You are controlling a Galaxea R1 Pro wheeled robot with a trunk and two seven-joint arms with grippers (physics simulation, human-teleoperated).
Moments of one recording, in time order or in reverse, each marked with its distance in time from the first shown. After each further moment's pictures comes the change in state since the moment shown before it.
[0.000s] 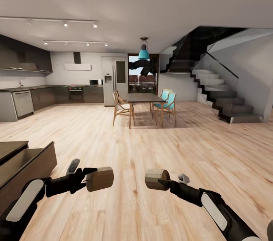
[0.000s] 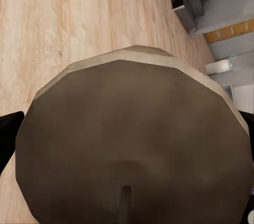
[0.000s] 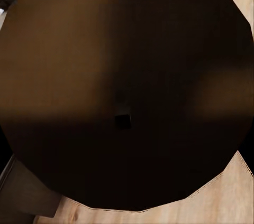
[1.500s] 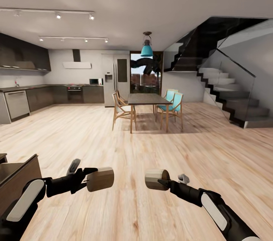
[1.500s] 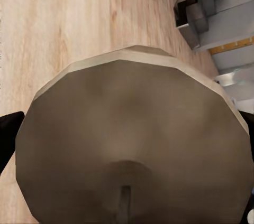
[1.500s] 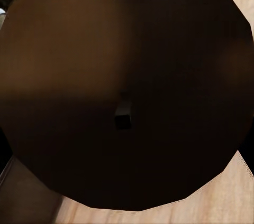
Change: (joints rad) left arm 0.000 -0.002 -0.003 -0.002 0.000 0.000 0.000; right arm 0.000 0.002 -0.001 0.002 -0.001 0.000 -0.003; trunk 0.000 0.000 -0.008
